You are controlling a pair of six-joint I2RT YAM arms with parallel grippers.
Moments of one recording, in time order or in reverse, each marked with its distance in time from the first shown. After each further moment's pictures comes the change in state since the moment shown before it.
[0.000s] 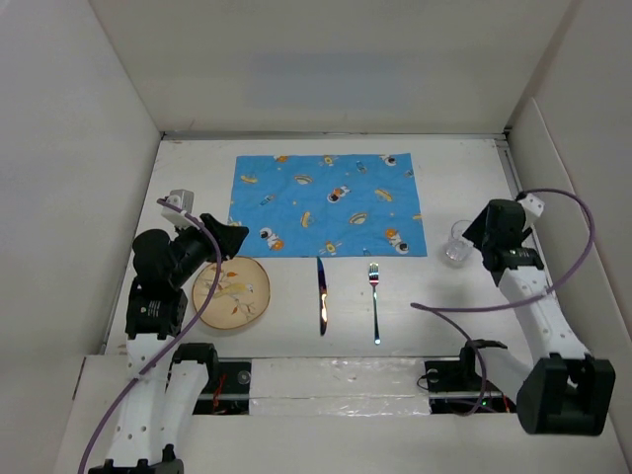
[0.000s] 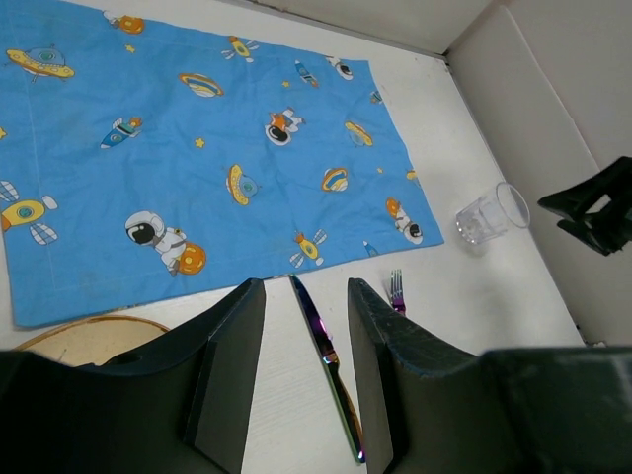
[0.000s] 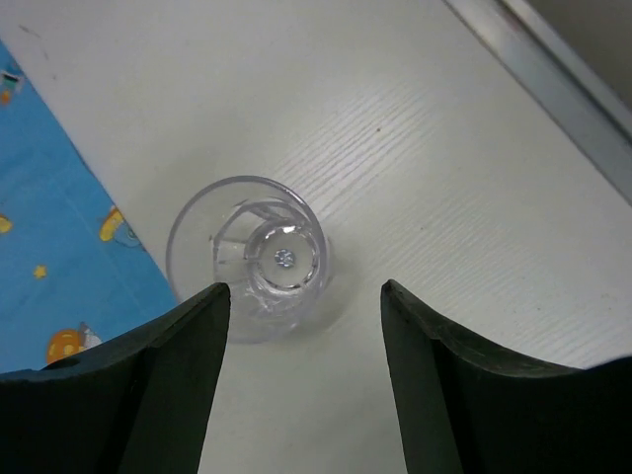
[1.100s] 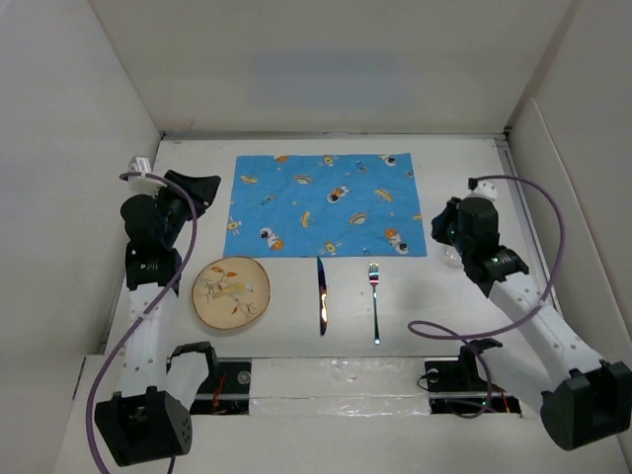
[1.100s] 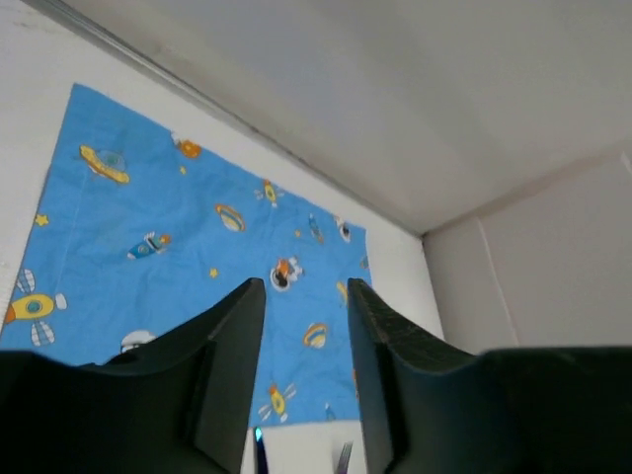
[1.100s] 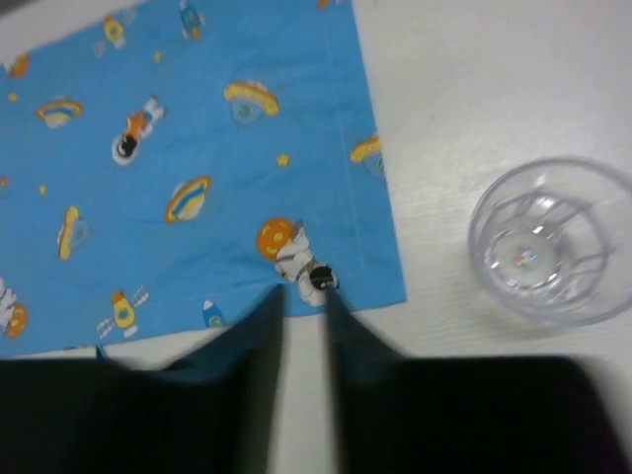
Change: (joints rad) left arm 0.159 0.310 0.058 0.412 -0.139 -0.381; right arm 0.305 0.030 0.009 0.143 -0.207 -0.033
